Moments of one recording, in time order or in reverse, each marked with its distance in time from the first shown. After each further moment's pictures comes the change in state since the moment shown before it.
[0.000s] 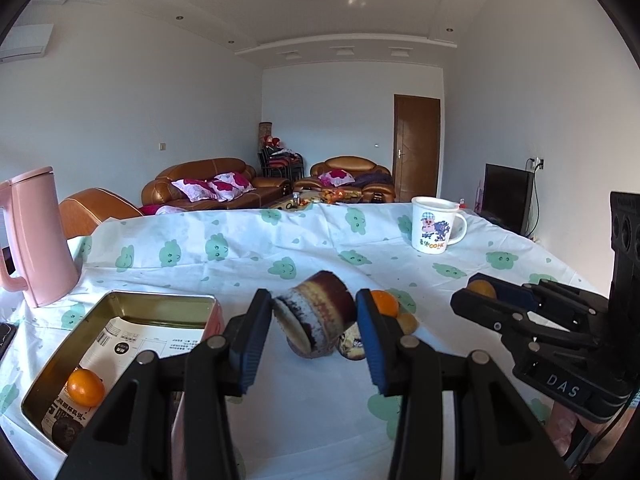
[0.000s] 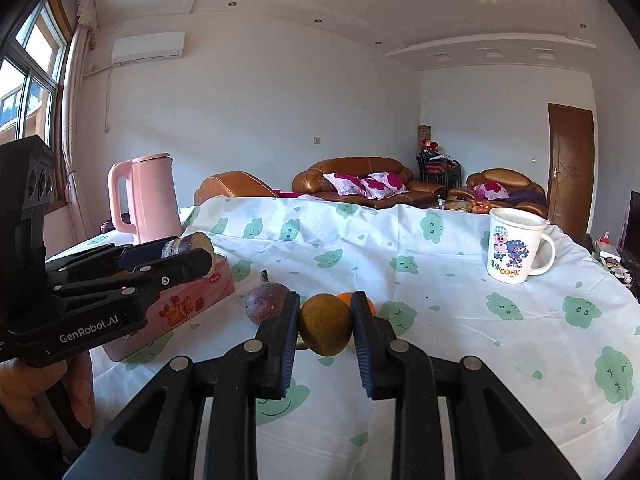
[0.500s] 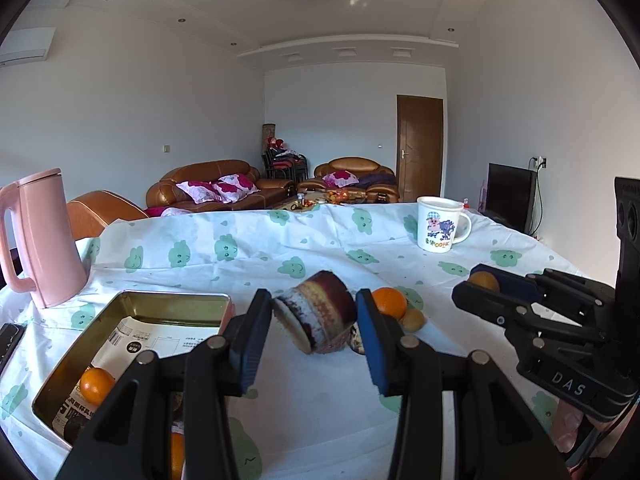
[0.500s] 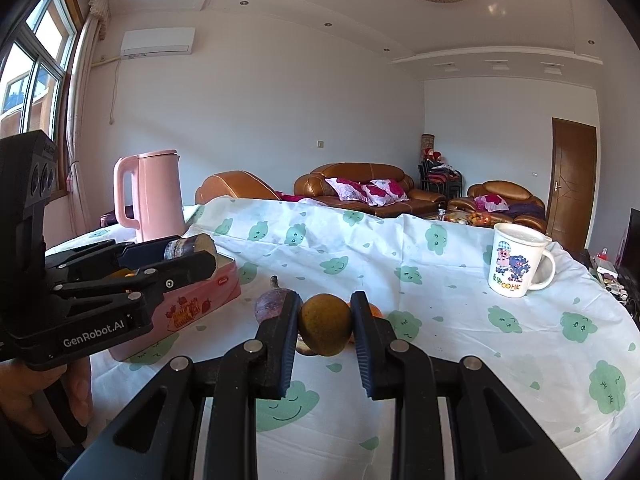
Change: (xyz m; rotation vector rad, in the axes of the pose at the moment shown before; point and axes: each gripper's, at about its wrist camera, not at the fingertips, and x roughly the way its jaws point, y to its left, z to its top) left arm -0.006 0.009 -0.001 0.001 0.005 0.018; right arm -0.001 0.017 0.008 -0.047 -0.004 0.009
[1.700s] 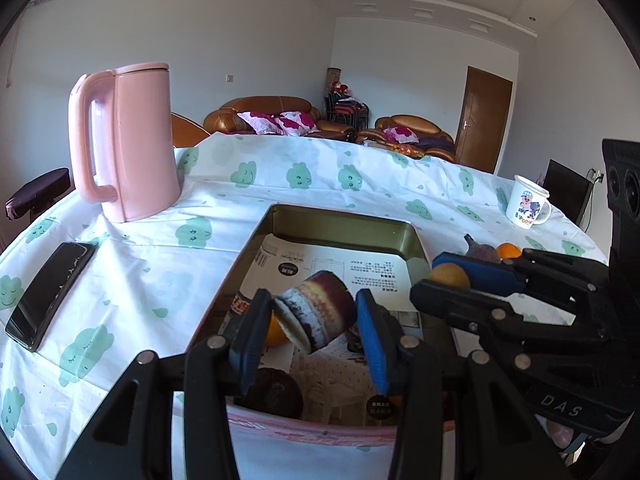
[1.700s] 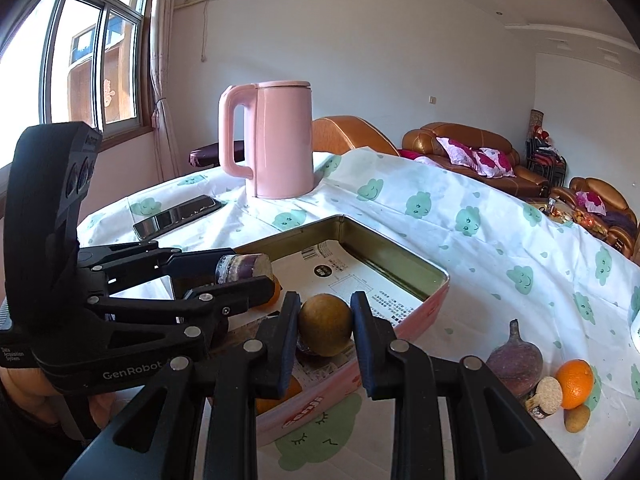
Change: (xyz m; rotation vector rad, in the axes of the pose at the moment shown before) left arm -0.018 0.143 -0.035 -0.178 0.221 0.153; right arm 0.111 0.155 0.028 -0.153 0.239 0.345
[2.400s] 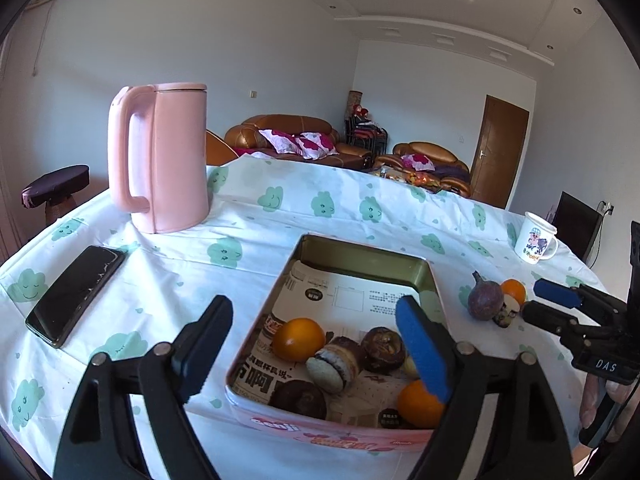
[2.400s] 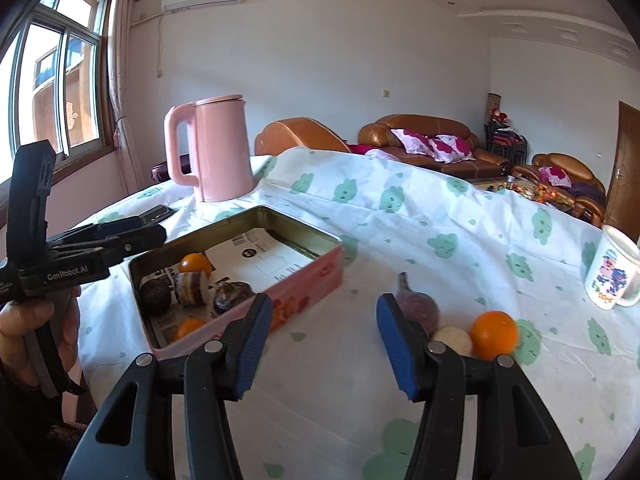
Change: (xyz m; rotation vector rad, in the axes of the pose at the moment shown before) left arm -0.026 0.016 0.011 -0.081 -0.096 0.043; right arm -0.075 -0.078 -0.033 0.137 -0.035 -0.178
